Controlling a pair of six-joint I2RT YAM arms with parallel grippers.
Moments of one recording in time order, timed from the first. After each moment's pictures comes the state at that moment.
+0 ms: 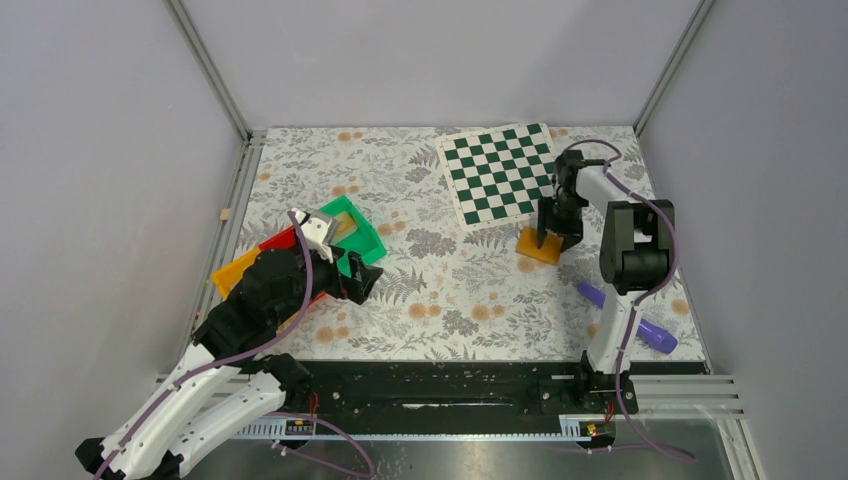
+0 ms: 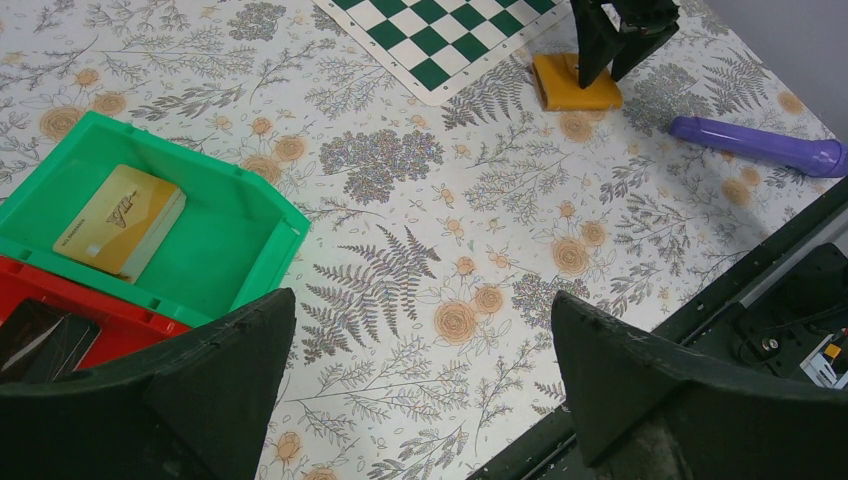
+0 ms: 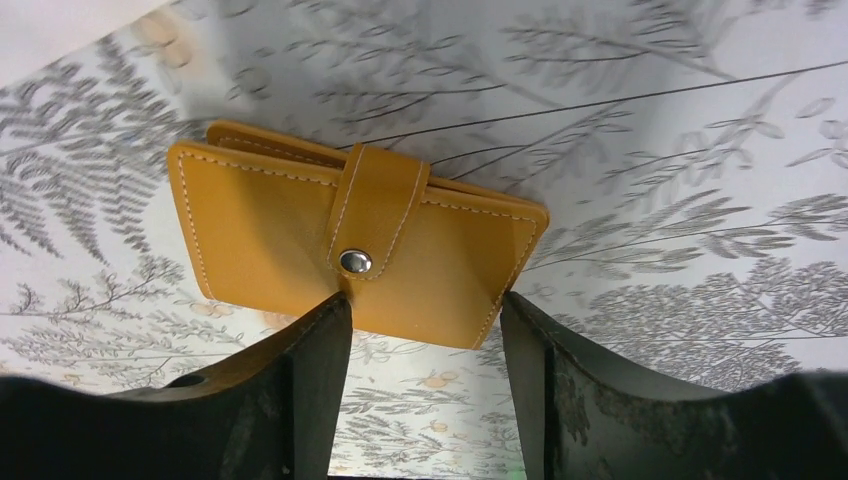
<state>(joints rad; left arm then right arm) -0.69 0.57 0.79 -0.52 -0.04 -0.23 0.02 2.02 1.46 -0.94 -0.06 0.18</state>
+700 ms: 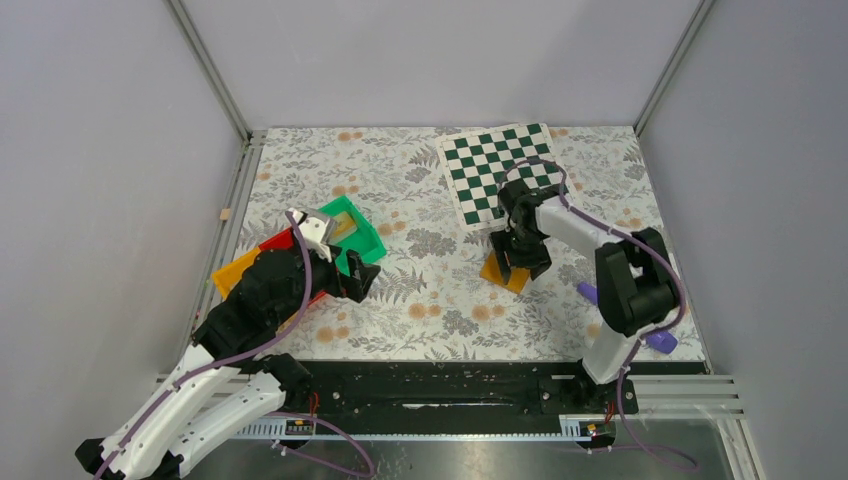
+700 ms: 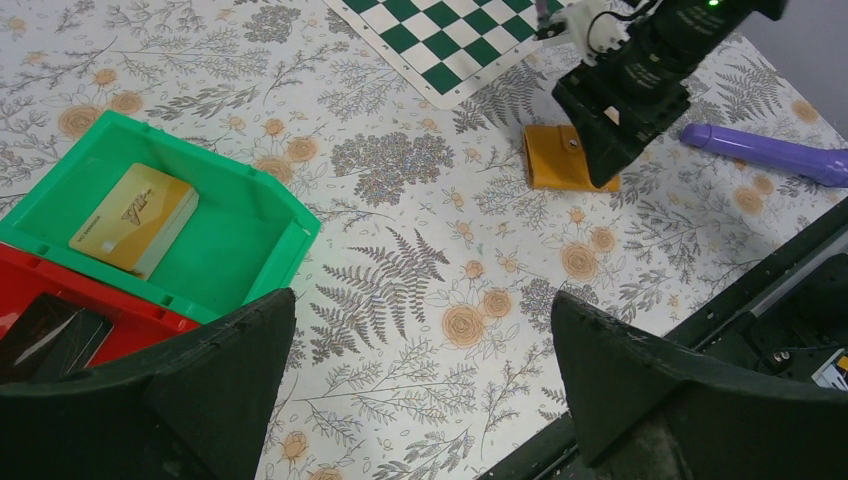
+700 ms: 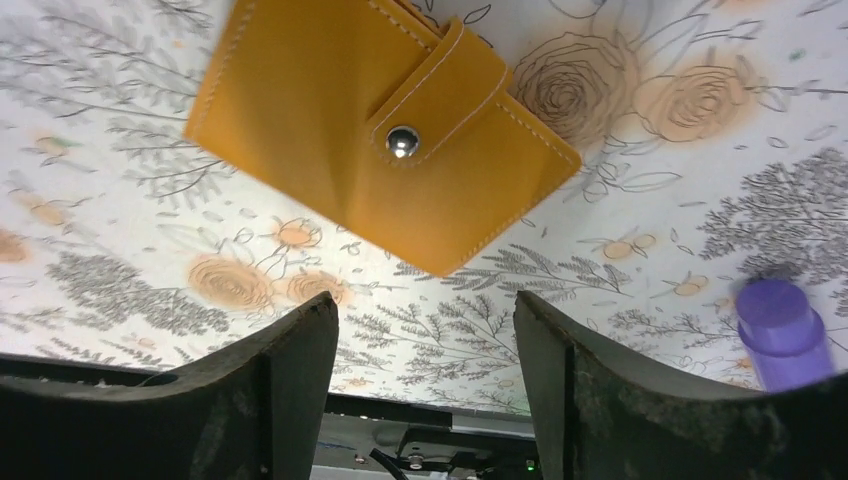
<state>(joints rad) -0.69 0.57 0.79 -0.52 -0.07 -0.23 0.41 1.79 1.20 -0.95 -0.02 0.21</state>
